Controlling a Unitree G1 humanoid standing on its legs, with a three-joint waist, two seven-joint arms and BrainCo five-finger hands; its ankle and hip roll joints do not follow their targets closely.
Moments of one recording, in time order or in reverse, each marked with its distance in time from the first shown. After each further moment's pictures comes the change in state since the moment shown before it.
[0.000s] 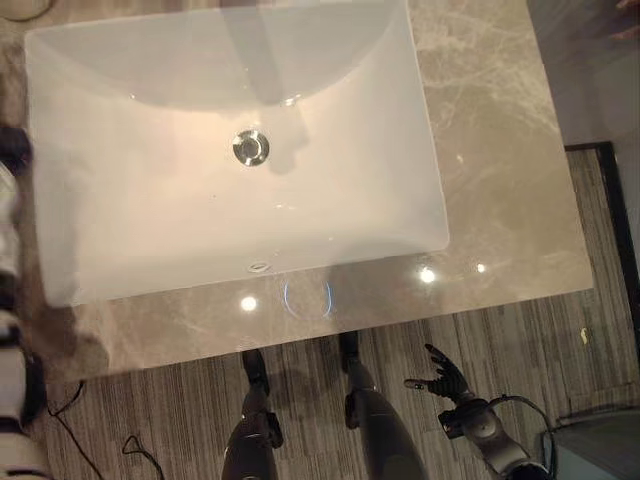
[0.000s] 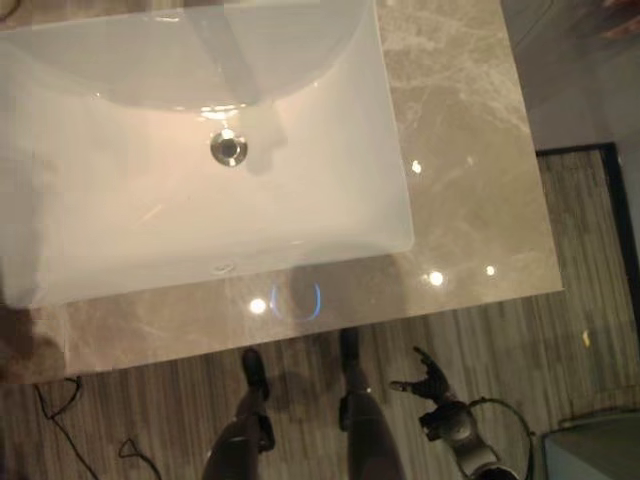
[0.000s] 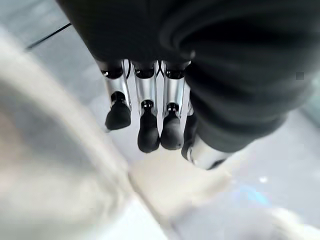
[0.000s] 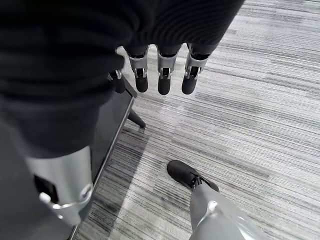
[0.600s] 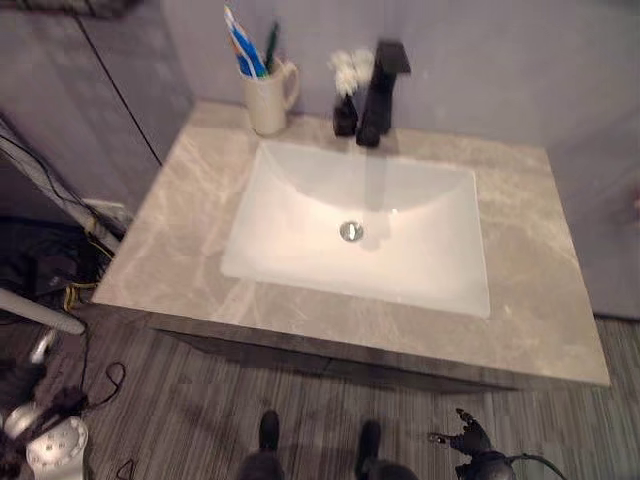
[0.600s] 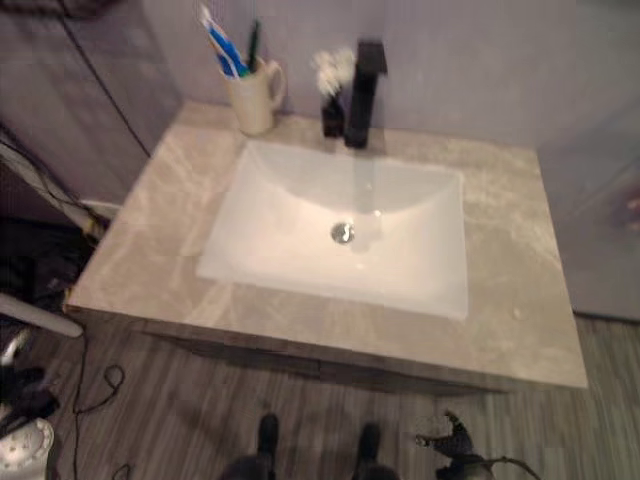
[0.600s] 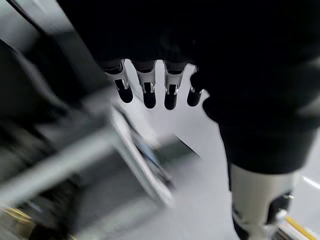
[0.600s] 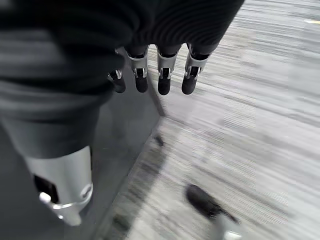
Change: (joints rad) left arm 0.863 -0.521 0.425 -0.035 0.196 -0.018 0.234; right arm 0.119 0.080 -0.126 0.196 -0.055 0.056 -0.020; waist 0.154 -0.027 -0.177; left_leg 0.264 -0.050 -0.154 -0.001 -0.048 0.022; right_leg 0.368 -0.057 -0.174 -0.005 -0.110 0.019
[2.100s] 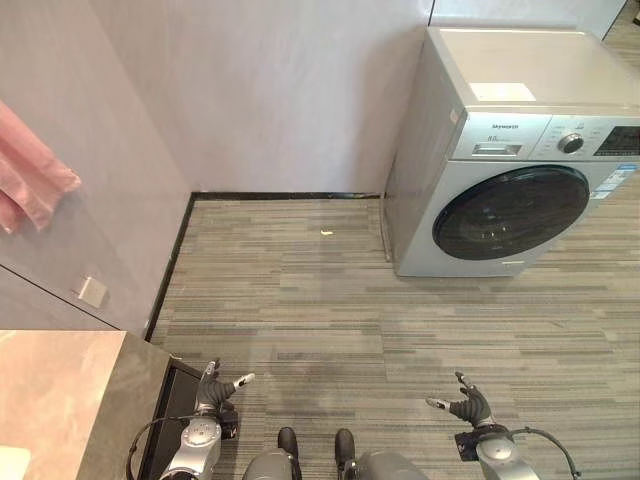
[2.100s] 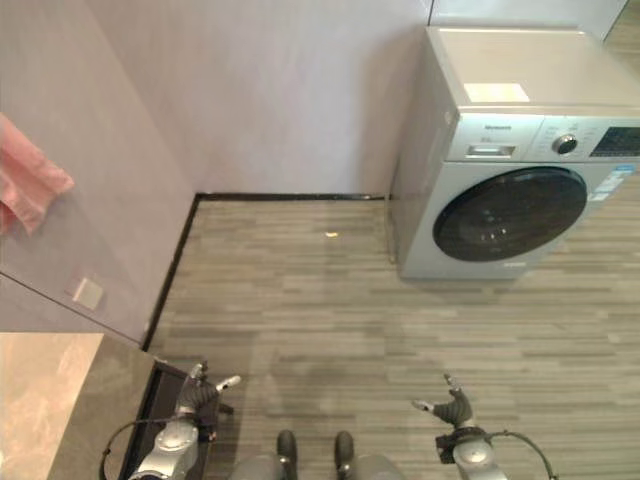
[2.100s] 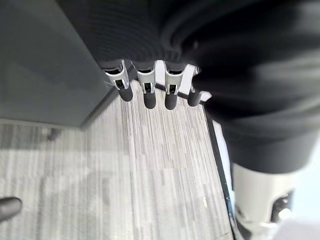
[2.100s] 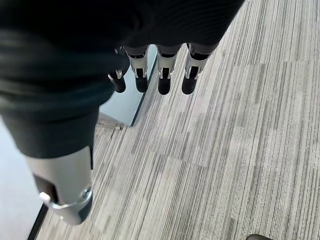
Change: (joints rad) left arm -0.350 -0.160 -0.623 0.477 -0.077 0.154 -0.404; right arm -0.078 -0.032 0.039 -0.212 0.165 -0.039 -0.022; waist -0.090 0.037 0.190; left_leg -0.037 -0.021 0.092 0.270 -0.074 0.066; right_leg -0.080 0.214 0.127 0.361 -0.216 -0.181
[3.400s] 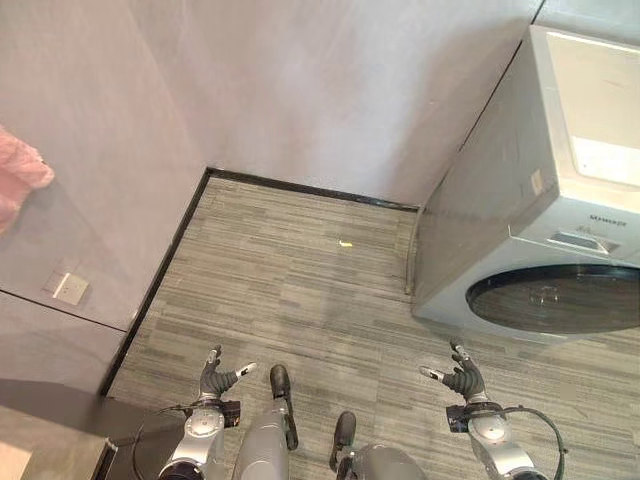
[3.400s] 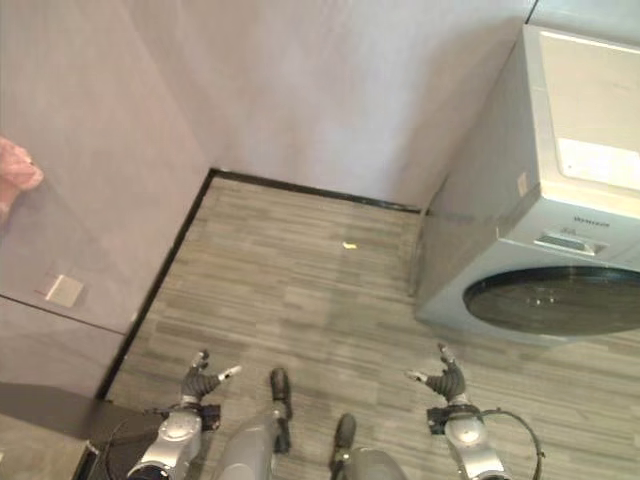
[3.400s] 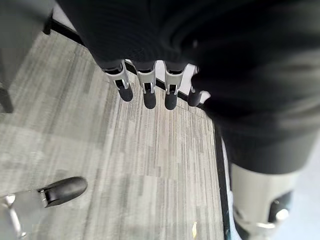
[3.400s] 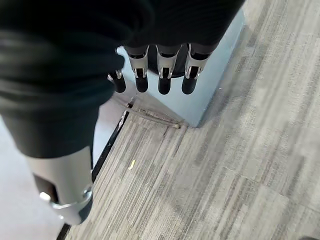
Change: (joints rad) left arm 0.014 -0.009 0.009 0.023 0.009 -0.009 0.019; right arm 0.024 -0.005 -0.028 -0.111 -0.038 -0.024 -0.019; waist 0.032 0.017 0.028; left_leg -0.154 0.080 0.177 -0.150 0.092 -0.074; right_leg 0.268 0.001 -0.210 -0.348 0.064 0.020
